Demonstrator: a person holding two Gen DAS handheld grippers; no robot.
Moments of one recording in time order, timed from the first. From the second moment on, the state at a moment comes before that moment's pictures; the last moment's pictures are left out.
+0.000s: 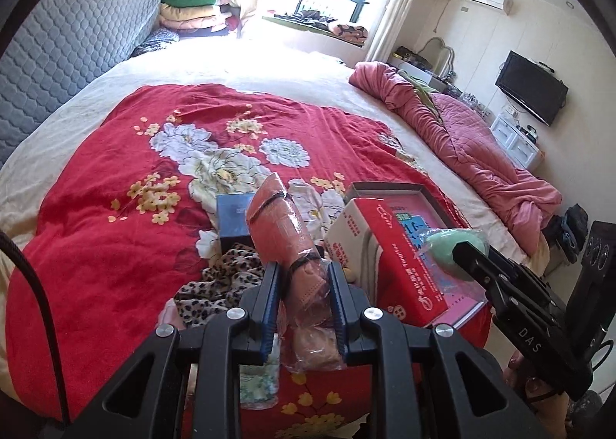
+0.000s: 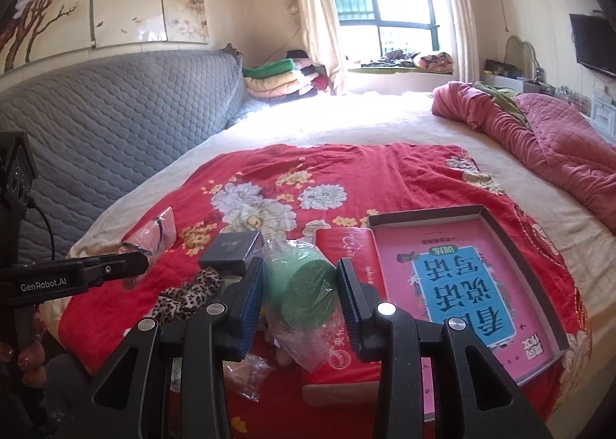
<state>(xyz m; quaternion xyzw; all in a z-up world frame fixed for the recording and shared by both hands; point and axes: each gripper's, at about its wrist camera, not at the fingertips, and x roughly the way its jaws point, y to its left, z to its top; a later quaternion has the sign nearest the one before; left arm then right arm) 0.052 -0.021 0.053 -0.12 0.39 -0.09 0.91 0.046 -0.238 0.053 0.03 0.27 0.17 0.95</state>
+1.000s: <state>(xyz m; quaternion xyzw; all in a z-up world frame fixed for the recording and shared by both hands) 0.106 -0.229 0.049 0.00 0.44 -0.25 0.86 0.063 -0.418 0.026 0.15 0.27 -0.01 0.95</state>
